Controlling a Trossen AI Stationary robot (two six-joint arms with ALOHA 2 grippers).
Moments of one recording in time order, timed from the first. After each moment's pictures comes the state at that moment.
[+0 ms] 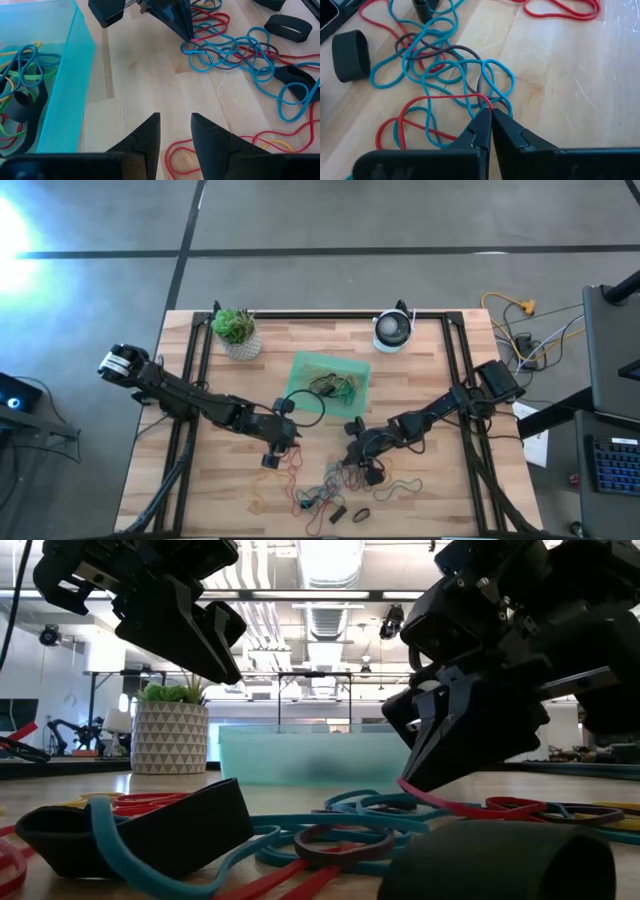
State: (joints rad) left arm -0.34 1.42 0.80 -0.11 -0.14 -0.05; right arm 0.35 1.87 0.74 0.44 -0.07 0.09
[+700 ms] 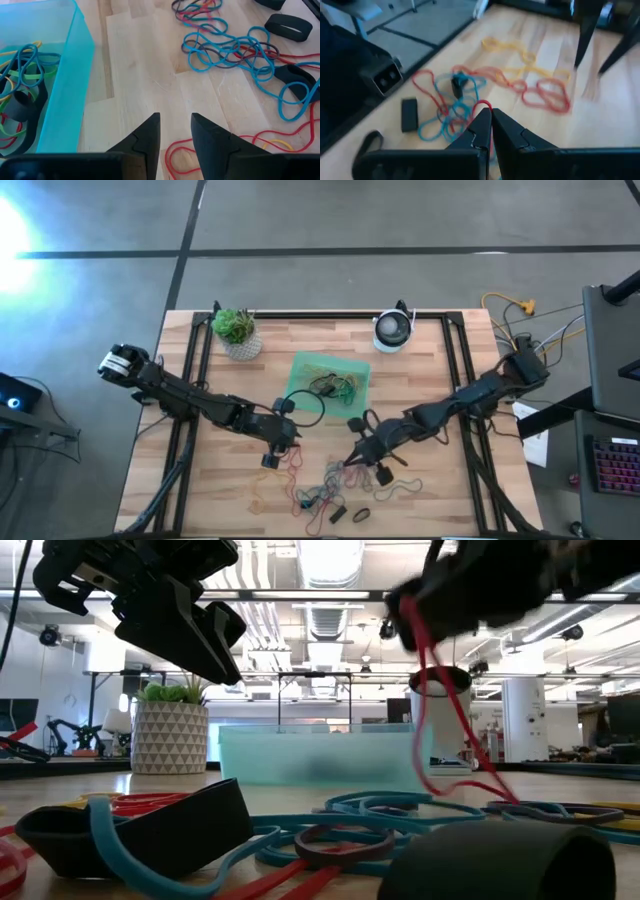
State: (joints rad) left arm -0.34 1.42 0.80 -0.11 -0.14 -0.05; right arm 0.38 1.60 0.74 0.39 -0.08 -0.04
